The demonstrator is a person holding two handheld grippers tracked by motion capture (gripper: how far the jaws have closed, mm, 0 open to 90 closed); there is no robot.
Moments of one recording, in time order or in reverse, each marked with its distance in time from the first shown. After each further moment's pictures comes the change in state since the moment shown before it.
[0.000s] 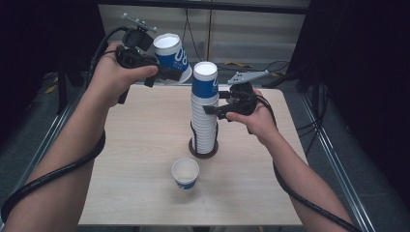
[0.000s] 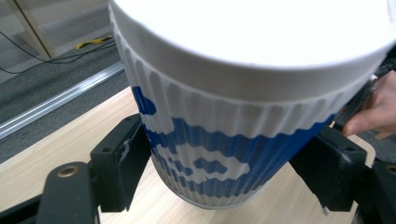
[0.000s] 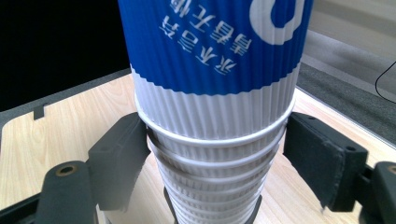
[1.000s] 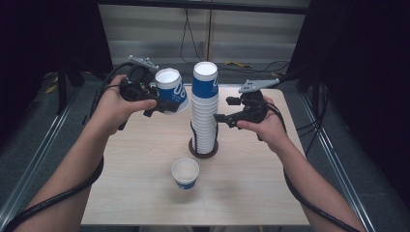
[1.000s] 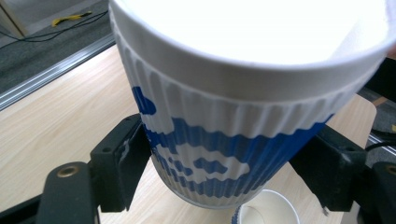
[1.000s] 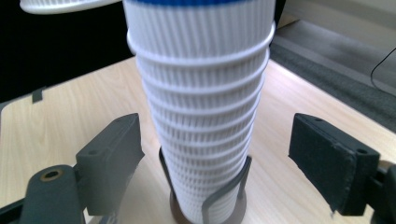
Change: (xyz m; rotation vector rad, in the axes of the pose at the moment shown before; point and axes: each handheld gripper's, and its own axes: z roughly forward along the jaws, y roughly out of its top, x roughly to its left) left arm -0.004 -0.061 0.028 0.076 -0.047 0.031; right arm -0.005 -0.025 -0.020 0.023 -0.006 0.002
